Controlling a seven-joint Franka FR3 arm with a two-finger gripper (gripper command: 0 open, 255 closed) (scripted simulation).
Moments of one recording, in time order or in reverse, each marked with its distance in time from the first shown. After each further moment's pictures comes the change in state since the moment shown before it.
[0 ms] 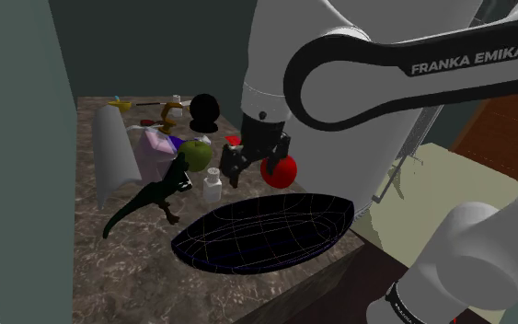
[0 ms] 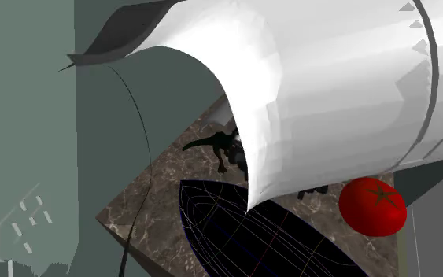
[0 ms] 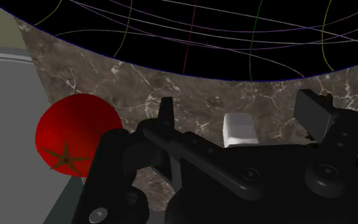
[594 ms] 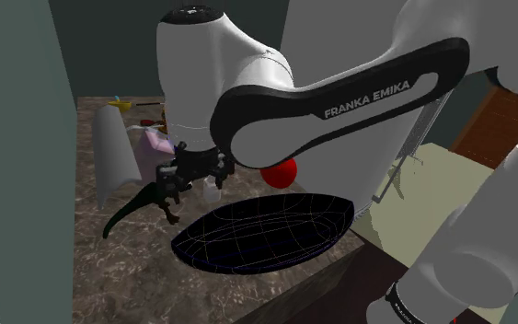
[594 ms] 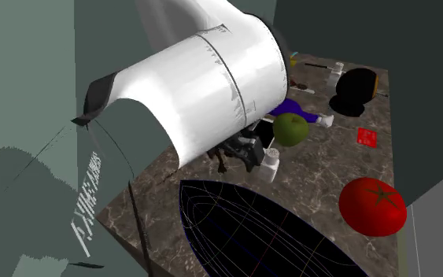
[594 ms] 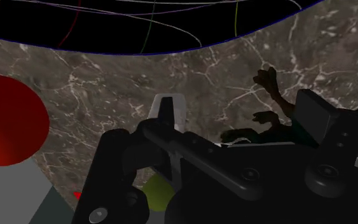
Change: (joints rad) arm -0.048 0.390 0.225 0.244 -0.332 0.078 0.401
